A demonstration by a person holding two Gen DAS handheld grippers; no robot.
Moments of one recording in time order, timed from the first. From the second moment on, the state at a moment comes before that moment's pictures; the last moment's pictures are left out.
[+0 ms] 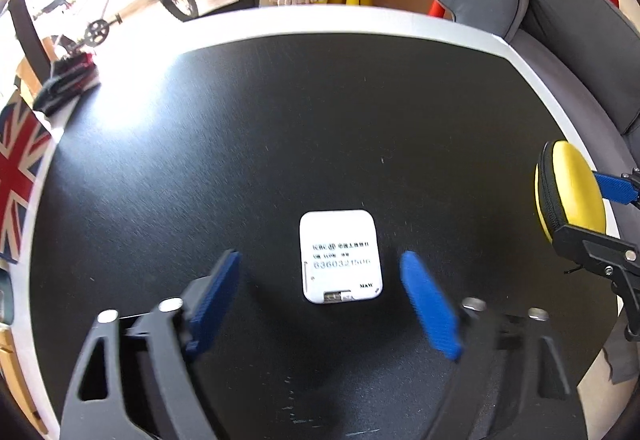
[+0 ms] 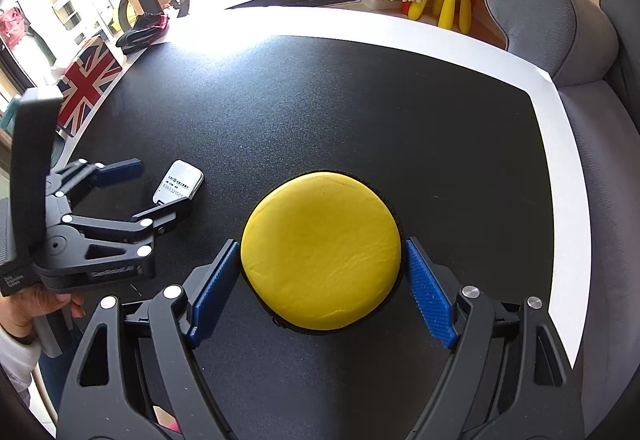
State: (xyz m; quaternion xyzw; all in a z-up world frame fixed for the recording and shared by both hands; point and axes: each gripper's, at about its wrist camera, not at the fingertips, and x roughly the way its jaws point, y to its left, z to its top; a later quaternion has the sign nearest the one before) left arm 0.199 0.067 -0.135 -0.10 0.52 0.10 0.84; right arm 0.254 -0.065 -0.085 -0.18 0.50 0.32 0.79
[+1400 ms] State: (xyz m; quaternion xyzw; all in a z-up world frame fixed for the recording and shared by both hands) left arm 0.076 0.030 -0.053 -0.05 0.43 0.03 0.90; right arm 0.150 -0.113 -0.046 -0.17 0.42 0.37 0.81
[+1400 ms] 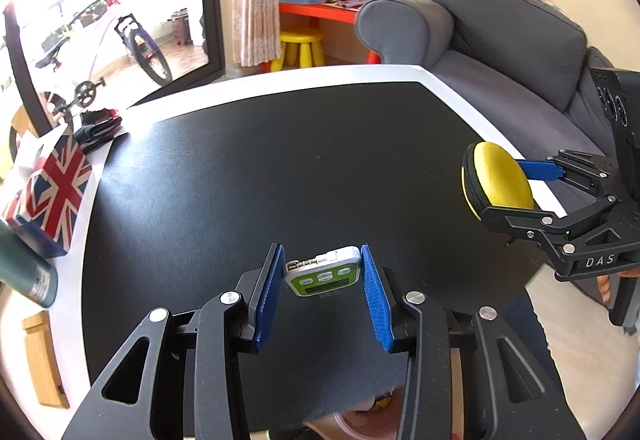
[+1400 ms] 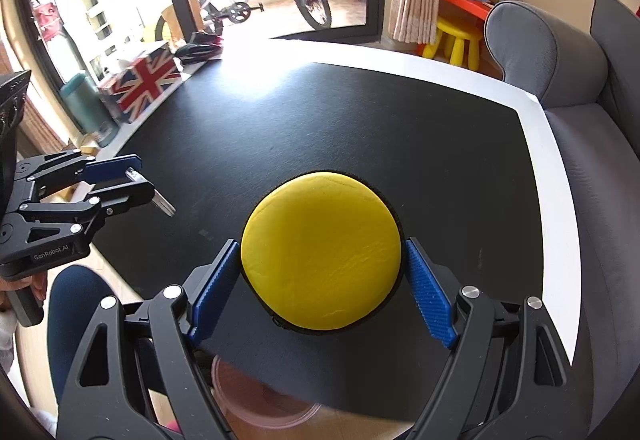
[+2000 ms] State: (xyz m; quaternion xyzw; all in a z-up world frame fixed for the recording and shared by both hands) left arm -0.010 -0.014 -0.062 -0.07 0.43 -0.01 0.90; right arm 0.041 -0.165 -0.044 -0.18 0.41 0.40 0.80
